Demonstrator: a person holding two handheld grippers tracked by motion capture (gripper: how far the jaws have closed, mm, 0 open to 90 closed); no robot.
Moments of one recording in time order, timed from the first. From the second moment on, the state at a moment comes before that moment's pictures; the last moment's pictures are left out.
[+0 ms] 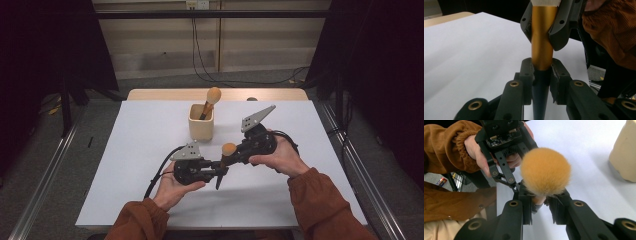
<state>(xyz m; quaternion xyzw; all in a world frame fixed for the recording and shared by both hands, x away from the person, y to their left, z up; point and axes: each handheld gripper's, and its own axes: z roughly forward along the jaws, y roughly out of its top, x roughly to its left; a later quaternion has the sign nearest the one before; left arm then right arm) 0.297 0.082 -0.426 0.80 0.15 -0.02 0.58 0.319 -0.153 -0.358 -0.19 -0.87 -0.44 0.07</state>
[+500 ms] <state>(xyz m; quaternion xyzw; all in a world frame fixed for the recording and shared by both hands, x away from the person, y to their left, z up) 0.300 0.088 -0.424 0.79 0.16 -0.02 0.59 0.319 -0.151 -0.361 -0.19 -0.87 -0.46 0.06</state>
